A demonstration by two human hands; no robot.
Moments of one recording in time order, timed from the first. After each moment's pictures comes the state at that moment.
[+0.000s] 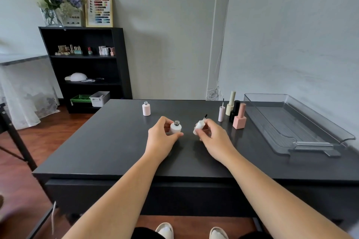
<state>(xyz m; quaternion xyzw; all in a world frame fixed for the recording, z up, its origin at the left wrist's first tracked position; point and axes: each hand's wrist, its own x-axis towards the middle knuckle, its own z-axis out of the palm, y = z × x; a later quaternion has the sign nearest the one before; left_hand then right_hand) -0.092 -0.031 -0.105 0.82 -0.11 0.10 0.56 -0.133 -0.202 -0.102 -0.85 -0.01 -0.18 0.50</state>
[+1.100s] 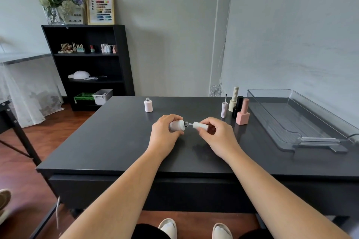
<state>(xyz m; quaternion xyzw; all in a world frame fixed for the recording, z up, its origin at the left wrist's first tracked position) -0.094 -0.031 -0.102 0.84 -0.17 0.13 0.50 -0.138 -0.202 -0.105 -0.86 -0.02 -0.26 0.44</state>
